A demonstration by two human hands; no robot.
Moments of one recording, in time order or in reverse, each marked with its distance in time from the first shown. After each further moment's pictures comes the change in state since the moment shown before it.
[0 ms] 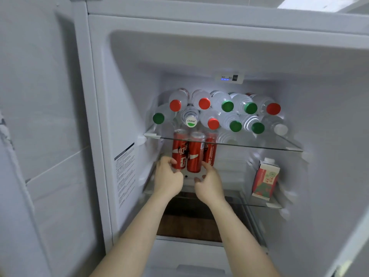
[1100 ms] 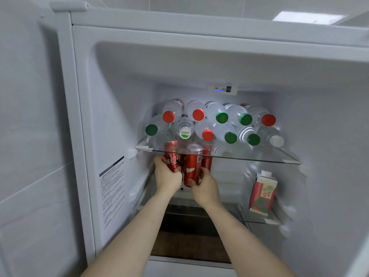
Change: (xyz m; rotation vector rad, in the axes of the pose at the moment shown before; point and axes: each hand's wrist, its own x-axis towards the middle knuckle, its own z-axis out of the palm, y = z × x) left_hand 0.060 -0.001 0.039 -0.138 0.149 -0.022; right_hand 0.057 0.024 0.011 0.042 0.029 -0.089
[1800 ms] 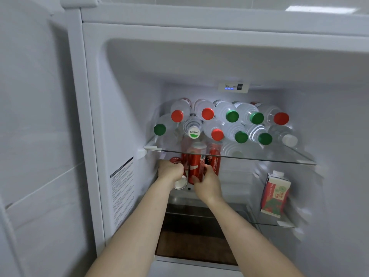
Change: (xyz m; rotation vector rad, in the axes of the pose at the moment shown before) left_hand 0.033 0.012 -0.009 0.018 -0.095 -0.387; right_hand 0.015 -0.006 0.018 -0.008 0.016 0.023
